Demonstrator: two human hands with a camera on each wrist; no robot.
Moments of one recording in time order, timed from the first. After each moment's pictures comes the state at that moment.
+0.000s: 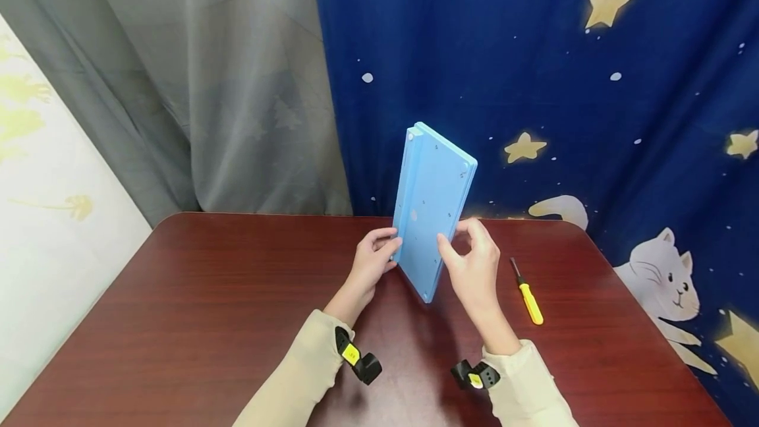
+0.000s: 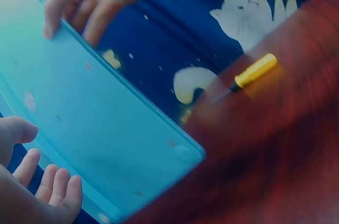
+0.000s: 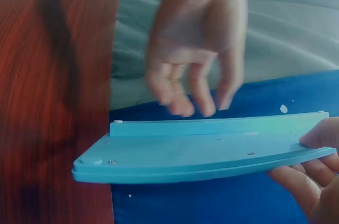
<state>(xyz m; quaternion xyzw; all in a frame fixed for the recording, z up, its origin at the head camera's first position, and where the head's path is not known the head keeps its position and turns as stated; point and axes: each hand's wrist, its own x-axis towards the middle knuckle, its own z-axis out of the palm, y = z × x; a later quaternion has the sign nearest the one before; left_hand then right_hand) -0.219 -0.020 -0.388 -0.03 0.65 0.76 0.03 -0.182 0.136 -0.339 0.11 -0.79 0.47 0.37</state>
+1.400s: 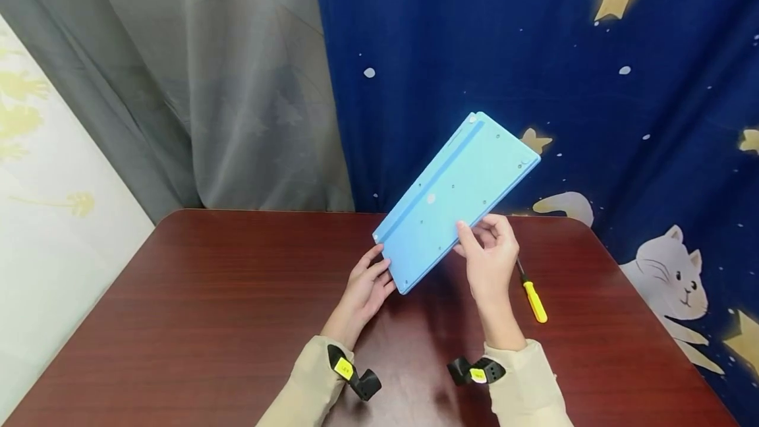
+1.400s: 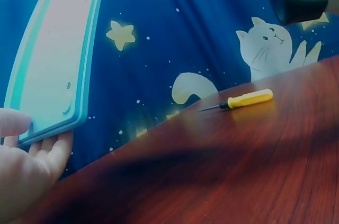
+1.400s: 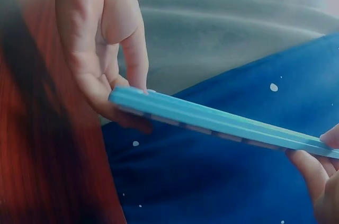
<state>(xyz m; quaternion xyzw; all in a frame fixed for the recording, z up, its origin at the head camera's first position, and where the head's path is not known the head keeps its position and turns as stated) -0.204 -0.027 -0.433 -0.04 0.35 0.93 0.10 -0.186 0.143 -0.340 0.05 -0.63 0.72 0.30</state>
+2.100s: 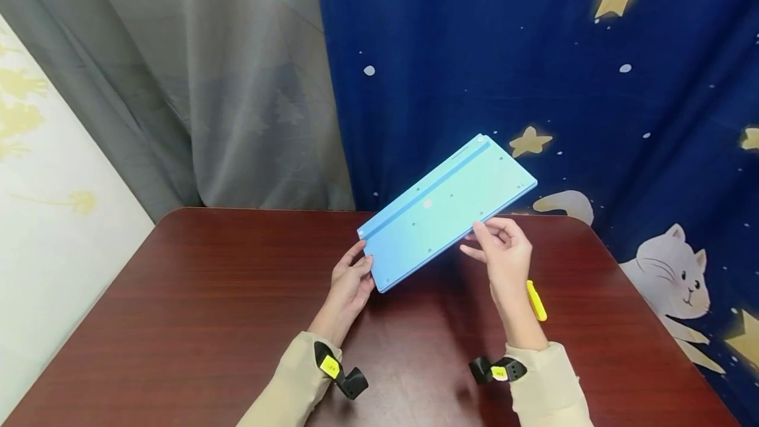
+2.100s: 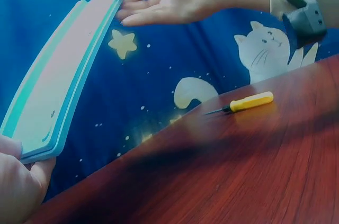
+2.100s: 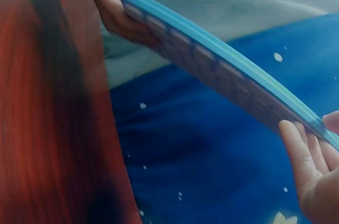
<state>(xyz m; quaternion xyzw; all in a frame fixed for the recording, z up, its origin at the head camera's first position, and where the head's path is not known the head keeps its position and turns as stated) -0.201 -0.044 -0.424 -0.10 0.36 0.93 0.02 -0.205 0.184 -0.374 0.13 -0.57 0.78 0.22</state>
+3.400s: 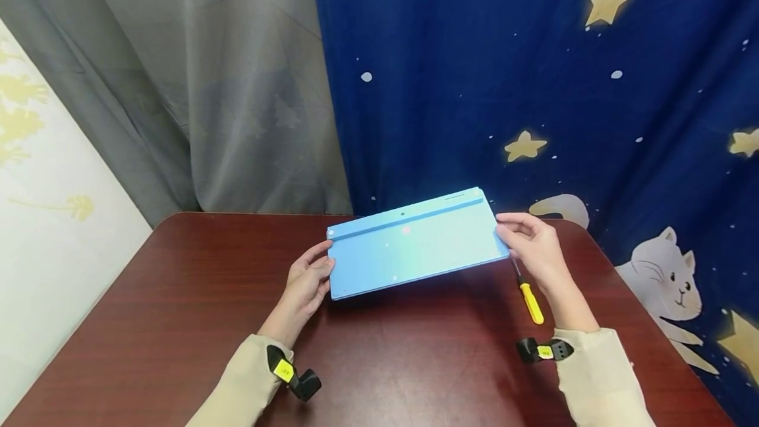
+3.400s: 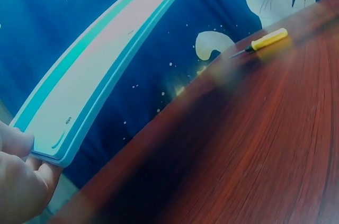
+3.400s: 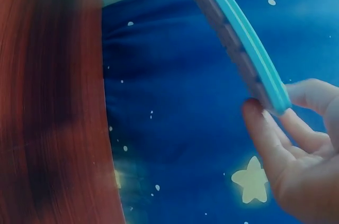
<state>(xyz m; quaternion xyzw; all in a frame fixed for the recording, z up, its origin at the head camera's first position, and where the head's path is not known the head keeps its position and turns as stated) -0.195 -0.111 -0.415 -0.09 0.51 0.86 0.03 -0.204 0.246 -0.330 0.06 -0.84 0.53 0.09</state>
